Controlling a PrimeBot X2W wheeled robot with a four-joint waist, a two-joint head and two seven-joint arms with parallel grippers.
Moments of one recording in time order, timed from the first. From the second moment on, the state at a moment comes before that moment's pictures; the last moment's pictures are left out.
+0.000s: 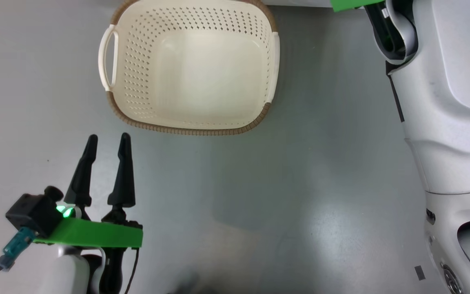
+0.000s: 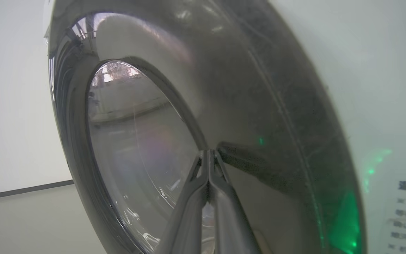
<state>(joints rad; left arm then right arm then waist) -0.26 0.05 -0.13 0.04 -0.47 -0.13 -0.26 -1.23 -0.07 0.21 0.44 0.20 0.14 -0.26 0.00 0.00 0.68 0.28</state>
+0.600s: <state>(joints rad) -0.25 0.07 -0.09 0.04 -0.47 -0.13 -0.26 -1.12 -0.09 0.31 0.43 0.25 0.14 -0.26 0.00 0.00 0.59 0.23</state>
